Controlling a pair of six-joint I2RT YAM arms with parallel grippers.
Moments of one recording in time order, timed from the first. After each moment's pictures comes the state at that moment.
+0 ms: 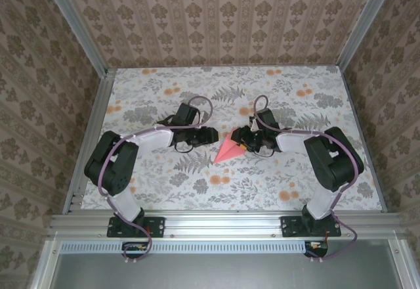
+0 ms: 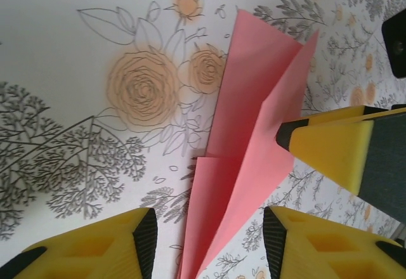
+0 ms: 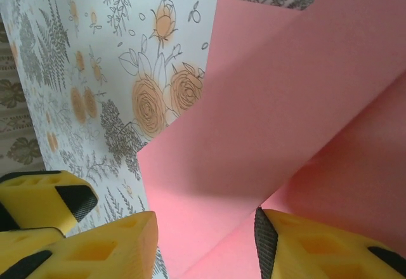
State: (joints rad) left arm -0.60 1.72 0.97 -0.18 0.46 -0.63; right arm 0.39 1.75 0.82 0.07 -0.48 0.92
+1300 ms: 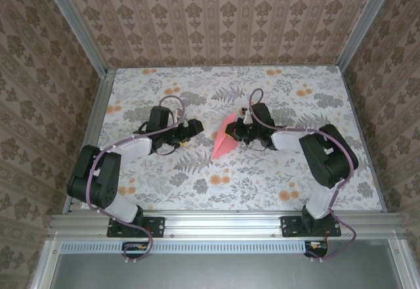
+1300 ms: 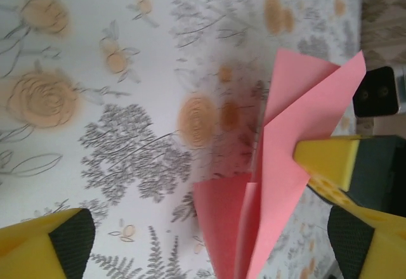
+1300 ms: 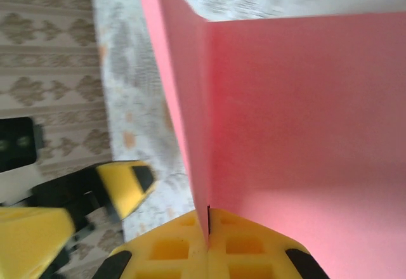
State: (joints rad) left arm -0.38 1.53 0.75 0.05 0.60 -0.77; right arm 0.42 1.76 0.88 0.28 -0.57 1.02
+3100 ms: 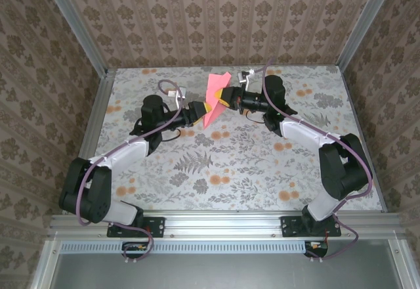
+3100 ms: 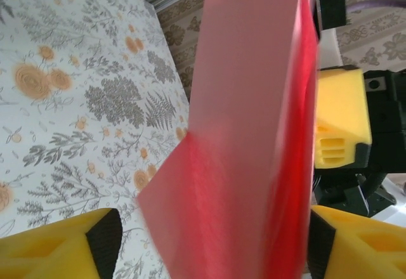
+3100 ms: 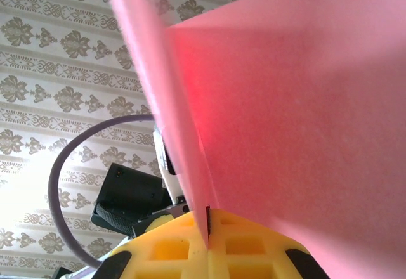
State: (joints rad) left arm -0.43 1.42 0.78 0.47 0.82 -0.99; right arm 0.38 1.64 1.08 0.52 -0.82 1.26
